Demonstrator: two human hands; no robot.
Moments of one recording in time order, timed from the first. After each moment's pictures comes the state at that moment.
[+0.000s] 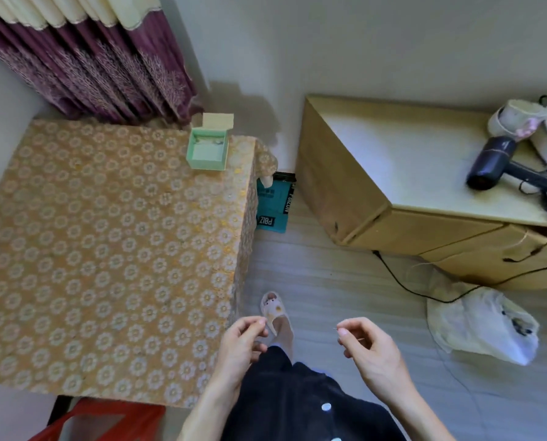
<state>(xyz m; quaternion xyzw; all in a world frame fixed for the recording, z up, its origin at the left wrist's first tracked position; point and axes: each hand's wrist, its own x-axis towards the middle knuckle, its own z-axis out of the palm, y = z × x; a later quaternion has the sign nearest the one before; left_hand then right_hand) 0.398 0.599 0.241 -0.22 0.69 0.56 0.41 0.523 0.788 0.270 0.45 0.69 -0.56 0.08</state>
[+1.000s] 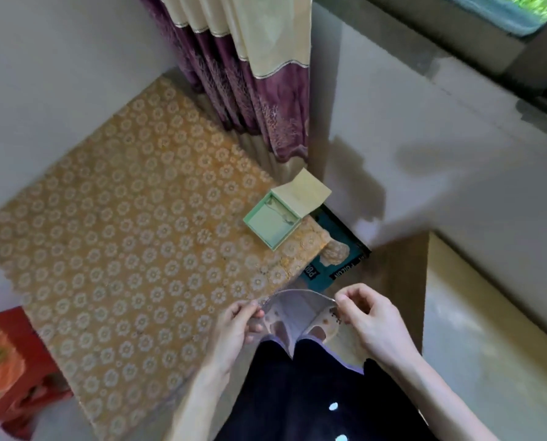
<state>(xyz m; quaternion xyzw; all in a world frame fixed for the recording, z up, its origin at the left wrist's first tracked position) 0.111 0.772 0.242 -0.46 0.62 0.61 0.18 0.044 1.006 0.256 0.10 0.82 -0.47 0.31</state>
